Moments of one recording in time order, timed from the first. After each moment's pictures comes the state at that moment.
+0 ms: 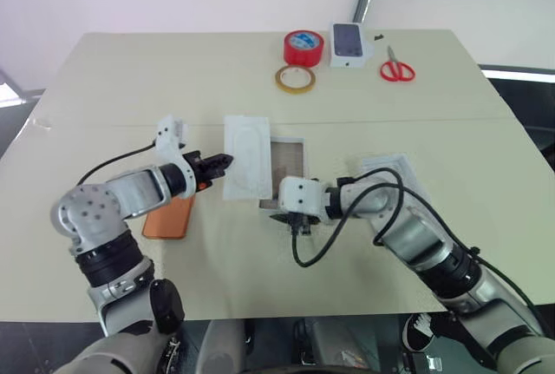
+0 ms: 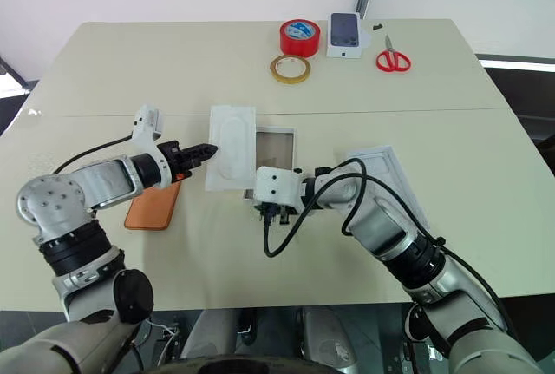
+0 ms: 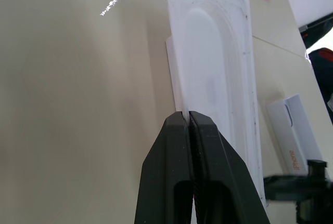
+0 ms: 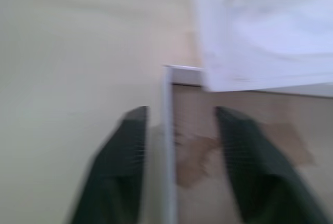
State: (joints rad) left arm -0.63 0.17 0.58 -0.24 -0.90 1.61 0.03; right arm -0.55 -0.58 0.48 -0.30 0.00 0.55 0.90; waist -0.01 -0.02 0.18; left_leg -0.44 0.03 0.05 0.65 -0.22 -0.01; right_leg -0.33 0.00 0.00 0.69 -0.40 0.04
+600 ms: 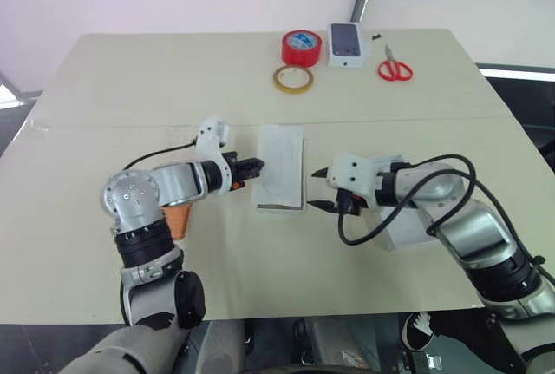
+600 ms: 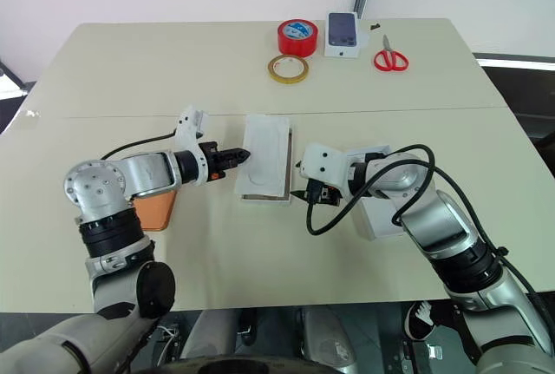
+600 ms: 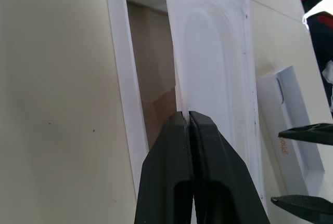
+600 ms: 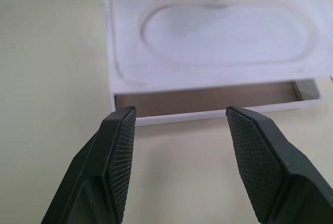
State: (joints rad) left arm -0.68 0.06 0.46 -0.14 -0.92 1.61 0.16; right arm -0.48 -0.73 0.29 -0.36 0.08 0.56 0.95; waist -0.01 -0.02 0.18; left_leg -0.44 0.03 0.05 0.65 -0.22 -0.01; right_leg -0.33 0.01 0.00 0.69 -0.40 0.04
